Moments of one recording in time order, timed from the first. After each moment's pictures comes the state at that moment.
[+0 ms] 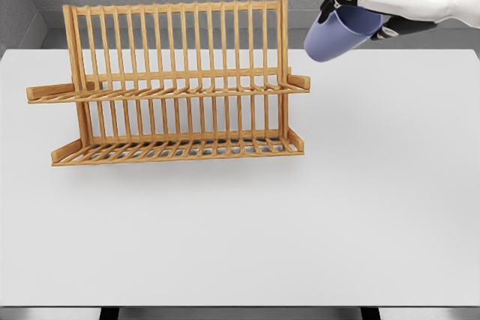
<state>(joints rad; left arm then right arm) 0.02 0.00 -0.13 -0.06 0.11 0.06 -0.04 -0.93 -0.85 0.53 -1.64 0.24 -0.55 0.61</state>
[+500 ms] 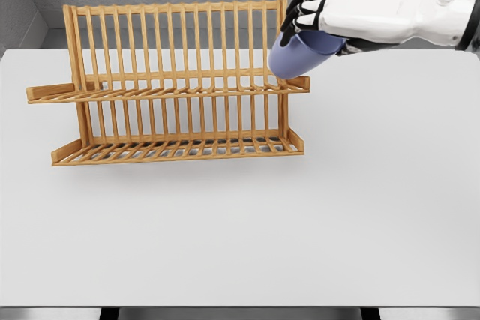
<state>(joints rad) 0.02 0.00 -0.13 -0.06 0.11 0.06 -0.04 -0.93 -0.81 0.57 -1.75 0.24 -0.55 0.61</state>
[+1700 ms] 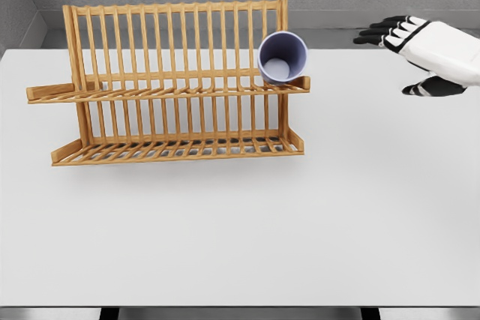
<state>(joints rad) 0.02 0.00 -0.13 -0.06 0.11 0.06 -0.04 -0.34 -0.77 0.02 -1.72 0.34 -0.52 0.61</state>
